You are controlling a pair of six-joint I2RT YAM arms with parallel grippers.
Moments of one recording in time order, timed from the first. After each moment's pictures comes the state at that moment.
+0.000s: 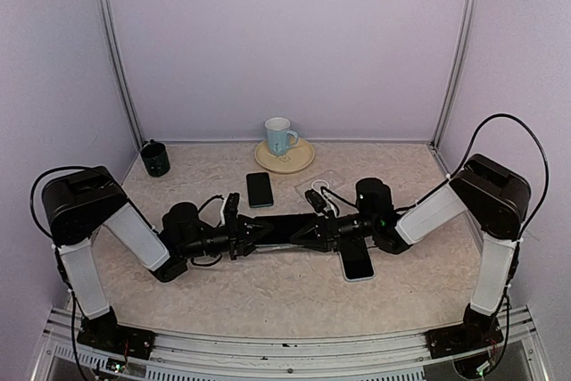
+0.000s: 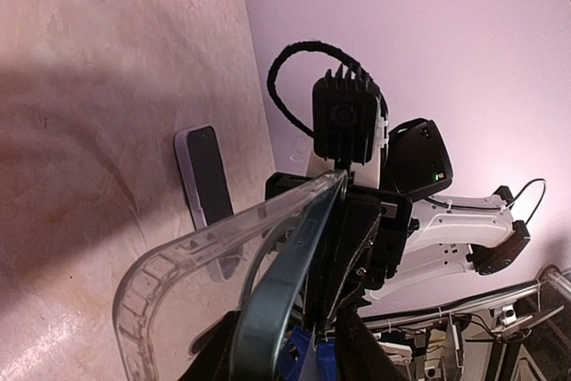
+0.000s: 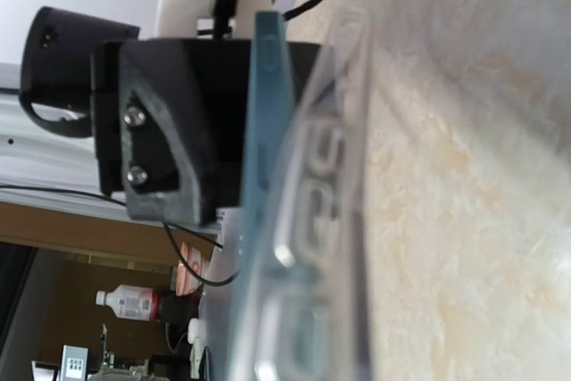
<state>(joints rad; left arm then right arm) -0.76 1.89 0.48 1.36 0.48 -1.32 0.73 1.91 0.78 0.88 -0.97 1.04</state>
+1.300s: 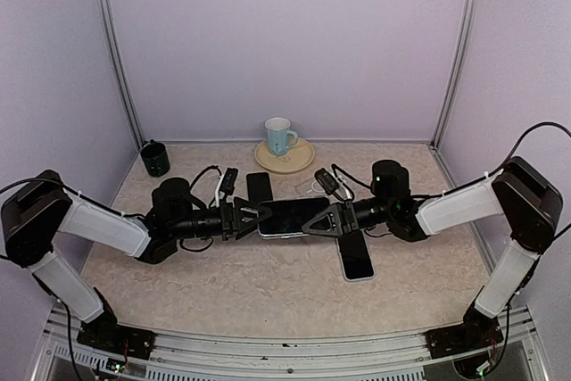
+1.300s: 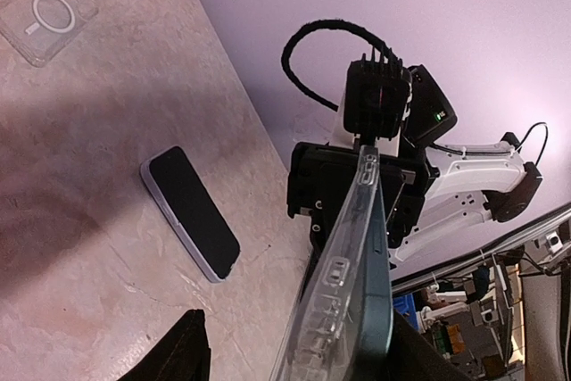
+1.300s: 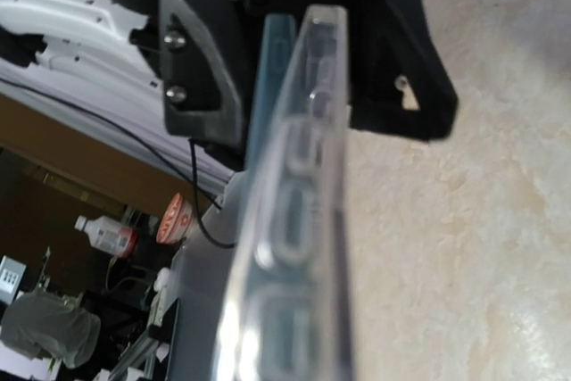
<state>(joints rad) -0.73 1.56 0.55 0.91 0.56 -0.98 0.70 1.69 0.76 0.72 -1.07 0.77</state>
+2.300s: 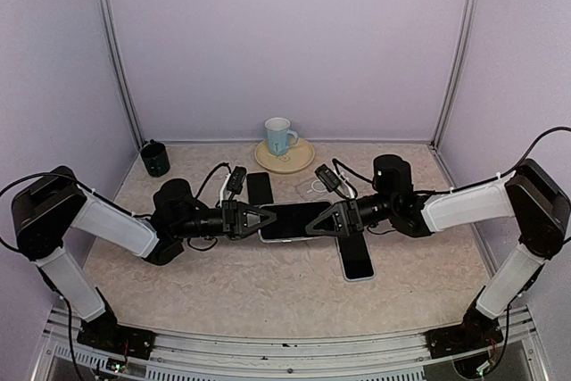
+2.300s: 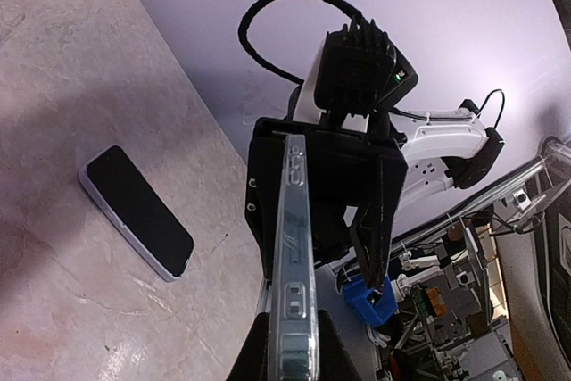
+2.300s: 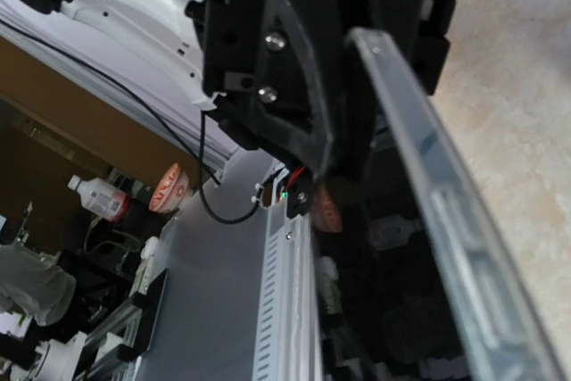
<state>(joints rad) -0.75 1.65 0.56 1.11 0.69 -1.01 0.70 1.63 0.78 0.61 -1.11 0.62</state>
